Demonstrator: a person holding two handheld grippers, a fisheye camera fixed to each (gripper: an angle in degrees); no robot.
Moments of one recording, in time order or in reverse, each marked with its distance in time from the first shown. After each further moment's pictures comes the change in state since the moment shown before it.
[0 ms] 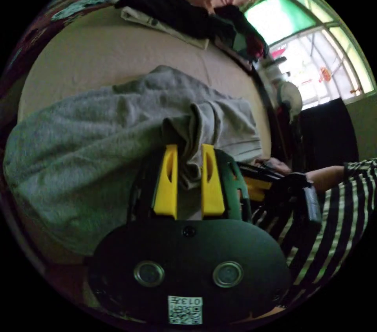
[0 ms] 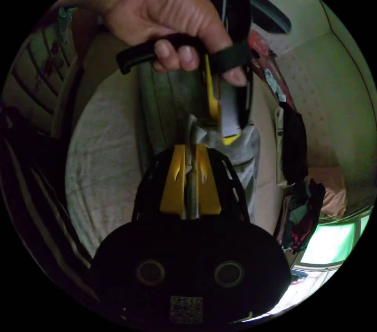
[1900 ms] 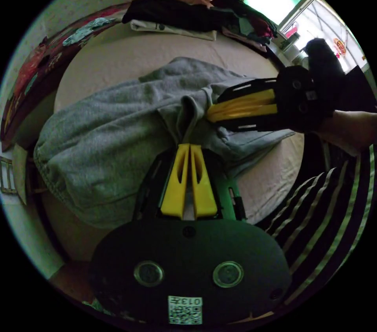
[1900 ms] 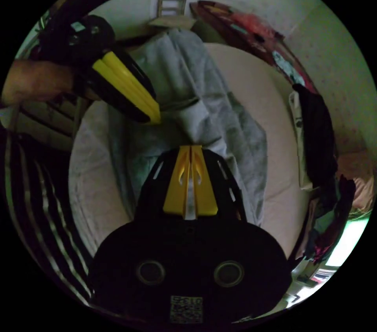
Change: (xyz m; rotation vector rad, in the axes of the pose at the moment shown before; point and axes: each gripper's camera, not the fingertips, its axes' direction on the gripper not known) left arm -0.265 0.309 -0.154 0.026 -0.297 0.089; right arm 0.260 -0.259 -0.013 -0.018 -0.264 0.119
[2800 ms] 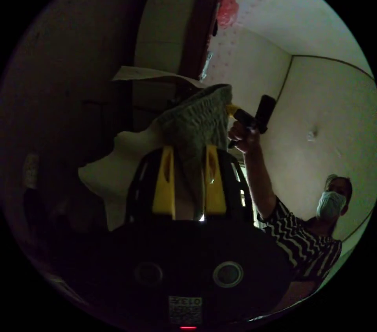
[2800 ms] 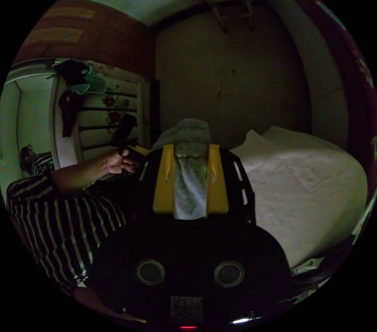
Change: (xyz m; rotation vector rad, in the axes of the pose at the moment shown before) left arm -0.275 0.301 0.067 0.754 1.084 -1.092; right arm 0.103 -0.353 0.112 -0.375 -0.625 -0.194
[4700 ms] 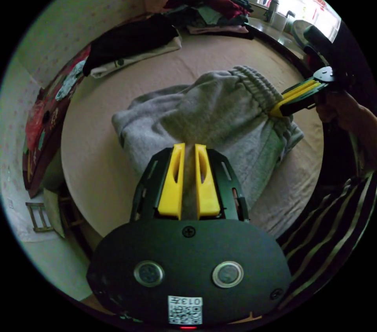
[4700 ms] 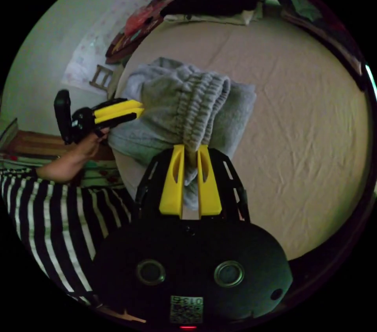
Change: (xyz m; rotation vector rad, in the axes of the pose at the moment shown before) left arm 0.125 0.607 0.659 -0.802 -1.182 1.423; right arm -0.001 0.756 0.235 0.698 -0.072 0.910
